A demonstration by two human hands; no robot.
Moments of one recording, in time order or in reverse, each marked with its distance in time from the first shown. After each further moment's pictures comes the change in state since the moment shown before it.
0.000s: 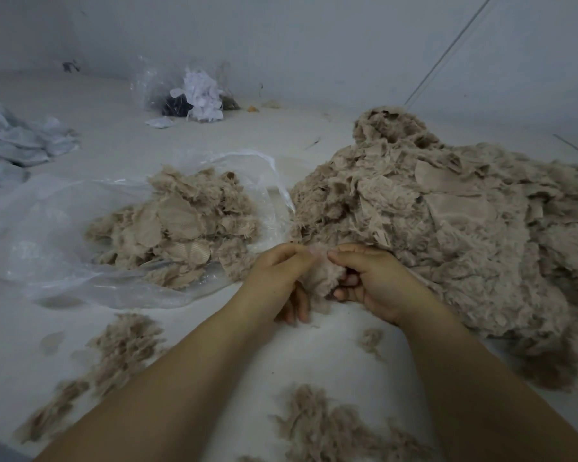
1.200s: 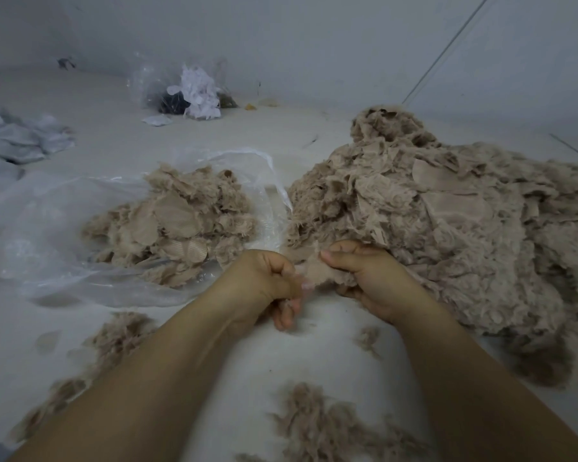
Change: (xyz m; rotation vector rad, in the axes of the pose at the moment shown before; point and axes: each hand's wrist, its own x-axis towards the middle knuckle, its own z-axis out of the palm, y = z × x) left_hand -0.006 0.006 -0.023 -0.041 -0.211 -0.066; right_hand 0.002 0.003 0.001 -0.012 0.046 -0.049
